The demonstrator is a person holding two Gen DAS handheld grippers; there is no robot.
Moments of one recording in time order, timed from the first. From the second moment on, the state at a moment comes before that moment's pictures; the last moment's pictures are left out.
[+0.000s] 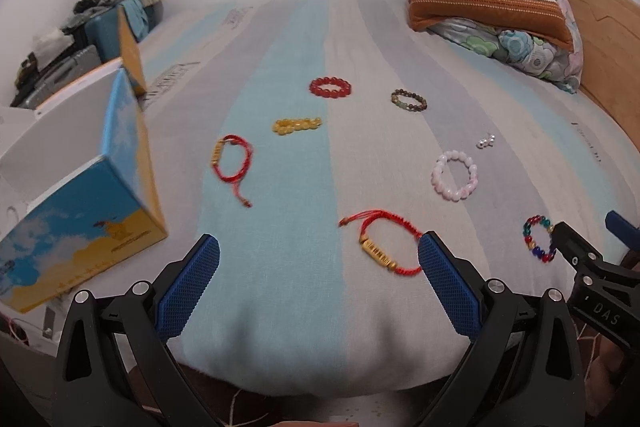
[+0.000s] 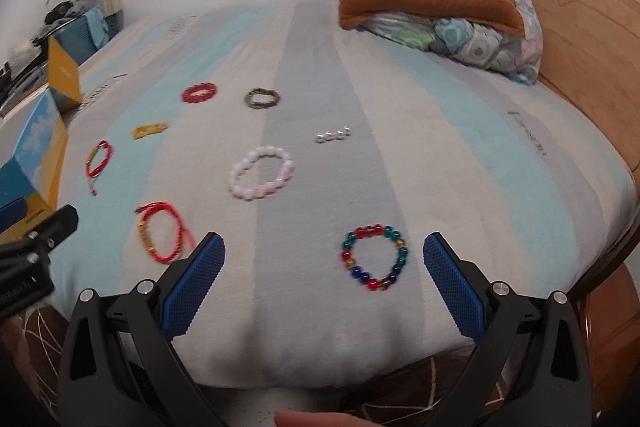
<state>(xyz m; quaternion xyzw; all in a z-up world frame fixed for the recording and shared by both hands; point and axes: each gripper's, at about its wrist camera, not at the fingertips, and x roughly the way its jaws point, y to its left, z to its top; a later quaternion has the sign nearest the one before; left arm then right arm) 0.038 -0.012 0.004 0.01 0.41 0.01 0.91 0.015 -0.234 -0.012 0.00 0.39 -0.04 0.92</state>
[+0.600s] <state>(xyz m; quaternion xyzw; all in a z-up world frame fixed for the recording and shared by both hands) 0.114 -0.039 -0.070 0.00 0.52 -0.04 0.85 0.068 -0.281 -0.078 0.04 0.50 -0.03 0.87</state>
